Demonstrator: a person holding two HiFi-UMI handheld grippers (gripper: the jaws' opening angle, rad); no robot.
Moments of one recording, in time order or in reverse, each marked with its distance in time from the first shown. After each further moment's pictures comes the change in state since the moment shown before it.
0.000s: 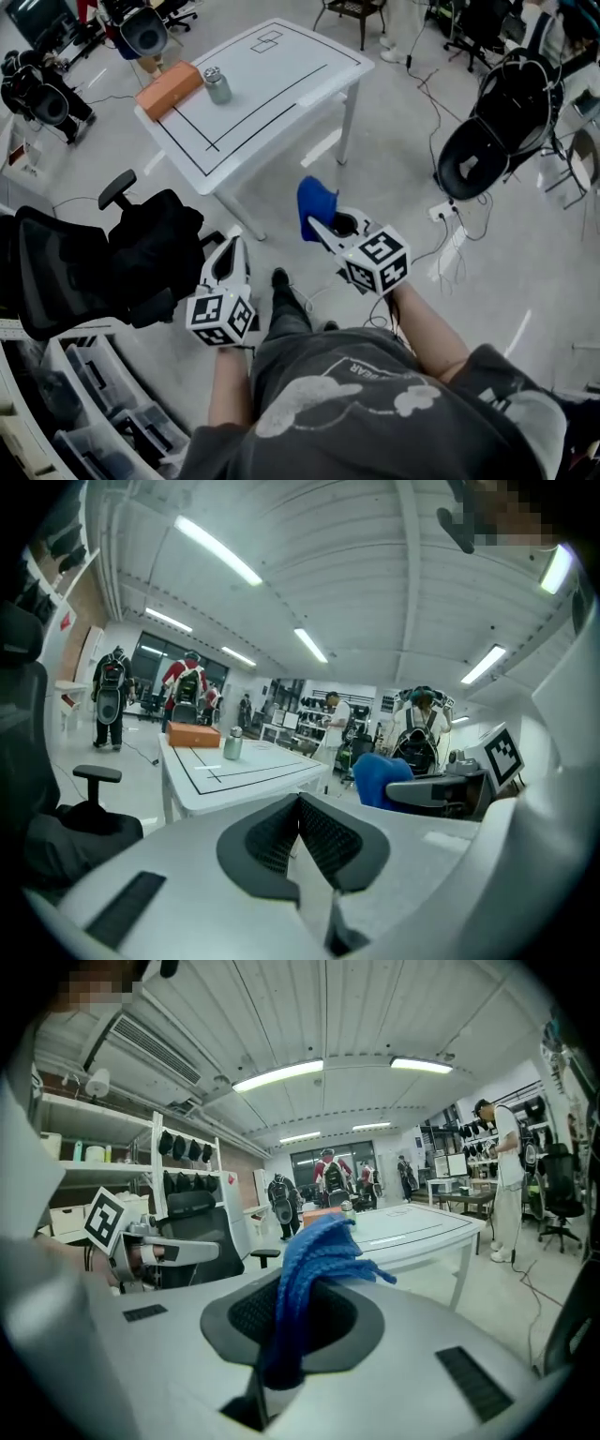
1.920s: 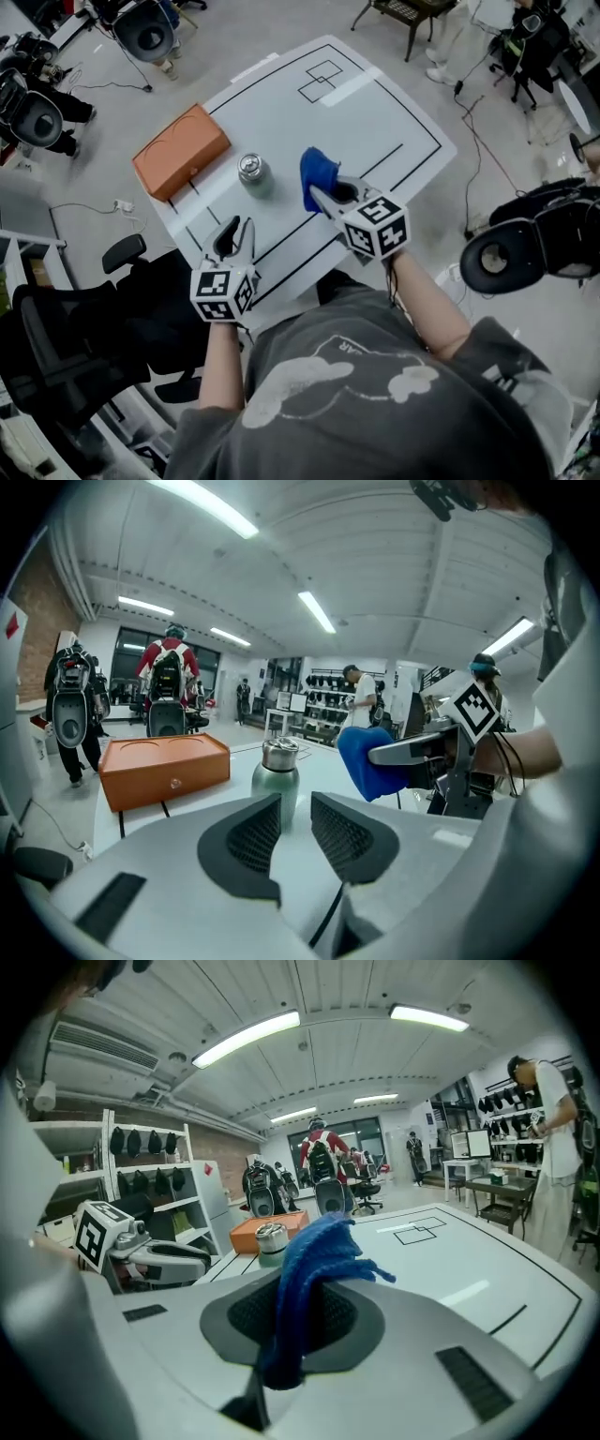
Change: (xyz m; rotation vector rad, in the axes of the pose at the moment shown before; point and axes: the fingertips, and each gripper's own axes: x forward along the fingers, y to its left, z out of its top) left arm 0.370 0.234 0.116 0.095 0.132 0.032; right arm 0.385 -0.267 0.142 0.025 0.128 0.071
